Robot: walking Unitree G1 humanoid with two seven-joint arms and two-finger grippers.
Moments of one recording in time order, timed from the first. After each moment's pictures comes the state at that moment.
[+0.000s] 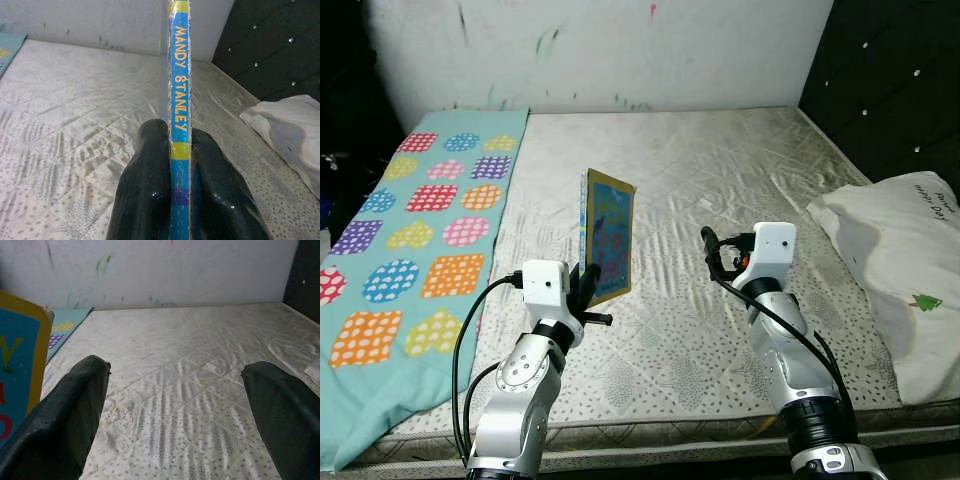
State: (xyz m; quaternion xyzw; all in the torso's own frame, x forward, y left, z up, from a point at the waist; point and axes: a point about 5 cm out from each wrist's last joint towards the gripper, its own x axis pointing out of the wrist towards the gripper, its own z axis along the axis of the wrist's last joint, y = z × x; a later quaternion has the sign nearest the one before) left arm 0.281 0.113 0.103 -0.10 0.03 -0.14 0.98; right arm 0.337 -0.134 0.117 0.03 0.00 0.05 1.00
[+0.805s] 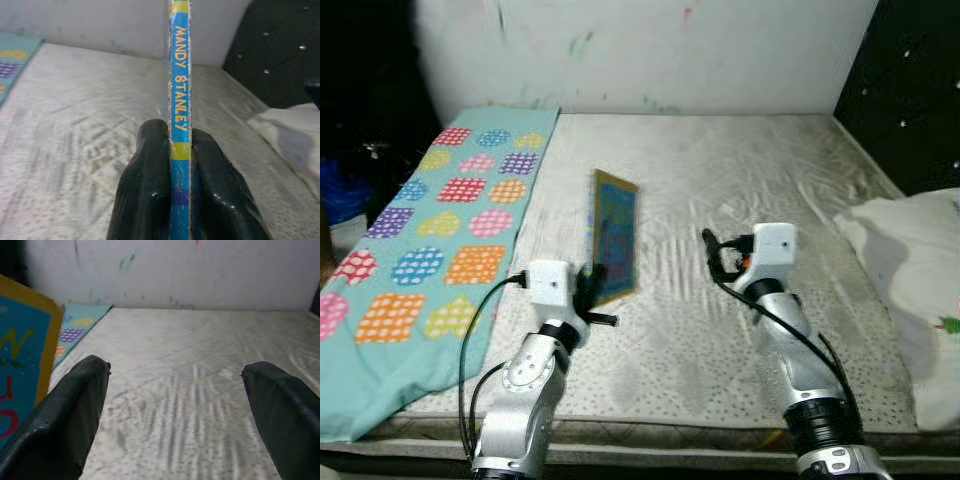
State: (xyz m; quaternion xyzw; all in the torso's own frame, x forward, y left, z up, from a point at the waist) left arm 0.281 0.108 0.103 -0.10 0.03 -0.15 0.98; right arm 0.336 -0.135 0.116 0.03 0.00 0.06 1.00
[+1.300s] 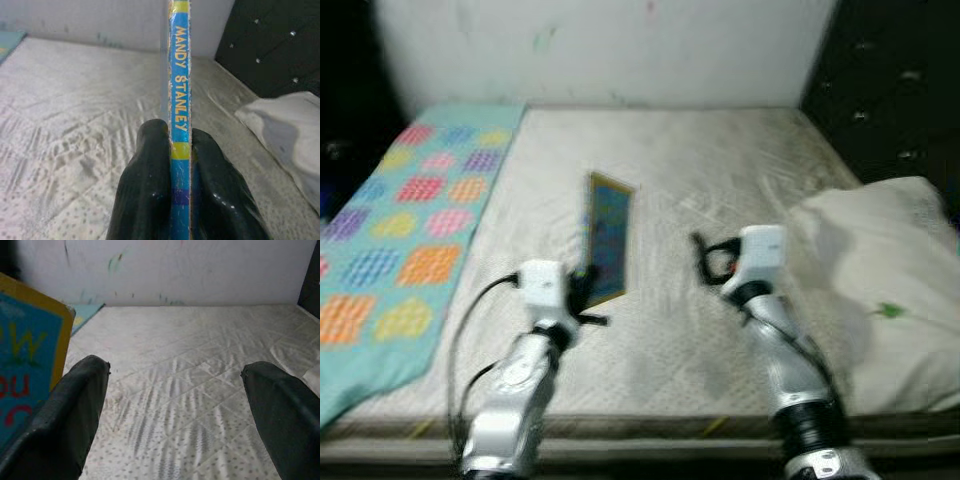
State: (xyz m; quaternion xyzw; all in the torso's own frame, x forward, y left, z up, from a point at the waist) left arm 0.282 0.118 0.102 -0.10 0.03 -0.13 0.99; right arm 0.334 -0.123 0.114 0.03 0.00 0.08 1.00
